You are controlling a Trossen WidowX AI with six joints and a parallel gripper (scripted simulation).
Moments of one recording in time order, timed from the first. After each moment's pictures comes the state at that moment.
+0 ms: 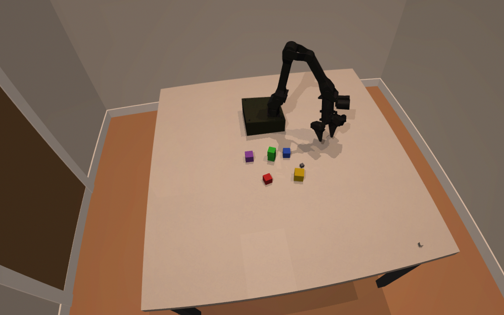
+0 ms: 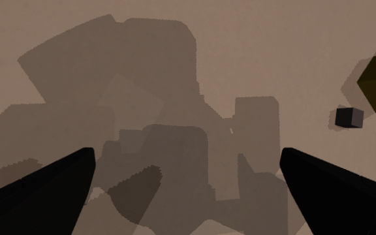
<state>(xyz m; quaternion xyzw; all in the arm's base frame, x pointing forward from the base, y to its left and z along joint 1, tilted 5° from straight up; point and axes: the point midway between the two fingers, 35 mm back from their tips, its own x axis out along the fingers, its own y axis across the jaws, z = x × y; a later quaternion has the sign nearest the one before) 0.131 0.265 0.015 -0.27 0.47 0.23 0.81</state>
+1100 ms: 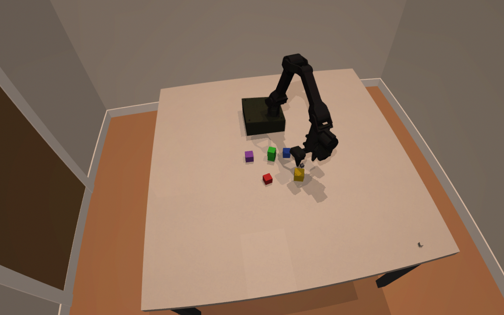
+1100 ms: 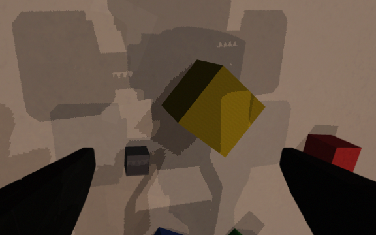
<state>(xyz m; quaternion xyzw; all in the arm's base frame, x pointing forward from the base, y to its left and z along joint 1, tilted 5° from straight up) 0.313 0.150 0.029 -0.26 0.62 0.16 0.73</state>
